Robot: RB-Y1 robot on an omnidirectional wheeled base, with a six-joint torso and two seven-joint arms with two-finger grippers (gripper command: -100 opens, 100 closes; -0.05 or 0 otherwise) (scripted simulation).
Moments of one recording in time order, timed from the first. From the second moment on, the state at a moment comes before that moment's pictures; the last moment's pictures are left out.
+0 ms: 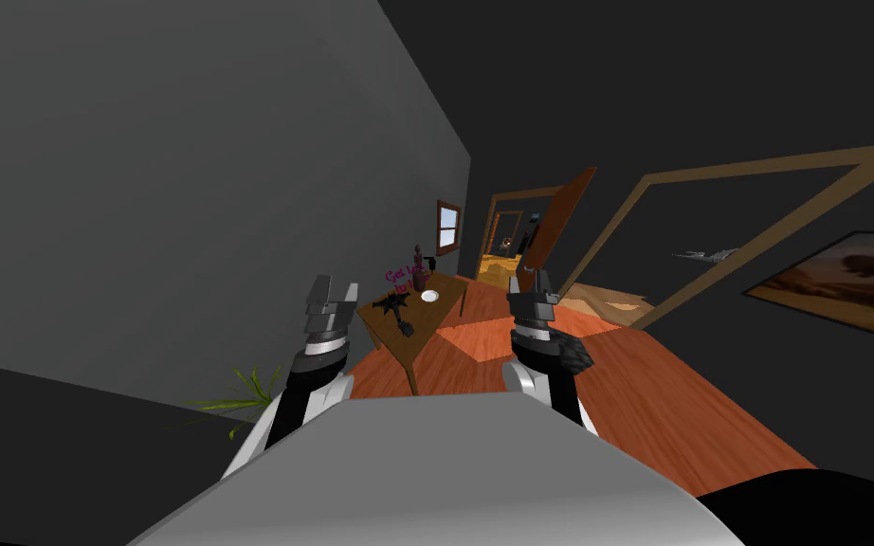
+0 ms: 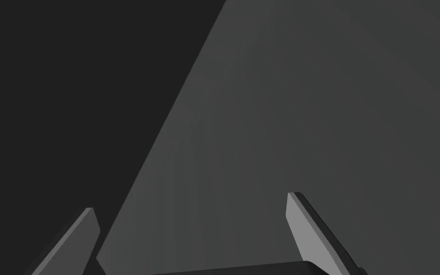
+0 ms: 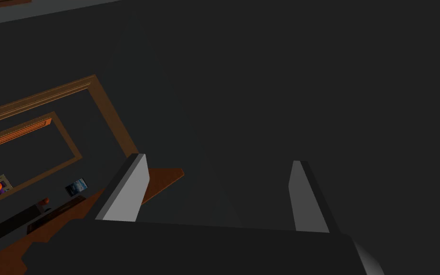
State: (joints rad) left arm 0.50 0.04 0.03 -2.33 -0.12 -0.57 0.07; right arm 0.46 0.01 0.02 -2.38 -0.10 -0.48 -0.02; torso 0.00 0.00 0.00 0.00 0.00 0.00
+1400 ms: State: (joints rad) left arm 0.35 0.15 0.04 -2.00 -0.09 -0.30 -0.04; right arm 0.46 0.01 0.02 -2.38 -0.10 -0.48 -0.02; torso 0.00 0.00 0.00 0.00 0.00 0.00
